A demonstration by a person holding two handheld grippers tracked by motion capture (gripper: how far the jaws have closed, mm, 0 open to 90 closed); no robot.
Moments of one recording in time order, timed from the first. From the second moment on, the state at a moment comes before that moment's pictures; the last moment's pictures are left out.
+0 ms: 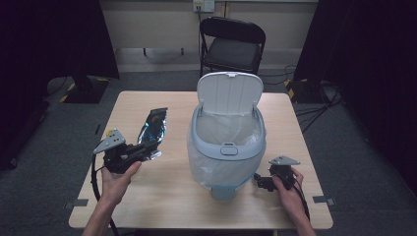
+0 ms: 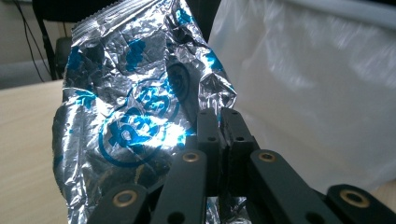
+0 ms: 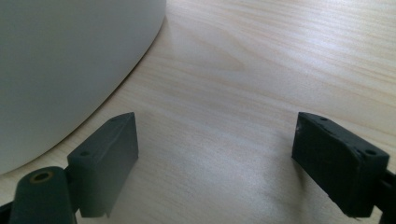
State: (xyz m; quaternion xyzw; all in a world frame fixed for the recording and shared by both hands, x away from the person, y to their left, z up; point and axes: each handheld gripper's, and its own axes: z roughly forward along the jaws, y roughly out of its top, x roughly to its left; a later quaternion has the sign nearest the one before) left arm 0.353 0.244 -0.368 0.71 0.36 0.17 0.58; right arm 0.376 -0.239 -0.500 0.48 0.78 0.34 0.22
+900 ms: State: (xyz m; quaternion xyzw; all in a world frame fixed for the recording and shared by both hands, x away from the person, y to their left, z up) left arm 0.356 0.227 -0.321 0.69 0.31 0.21 0.62; right arm 0.376 -0.239 -0.500 0.48 0.78 0.34 0.22
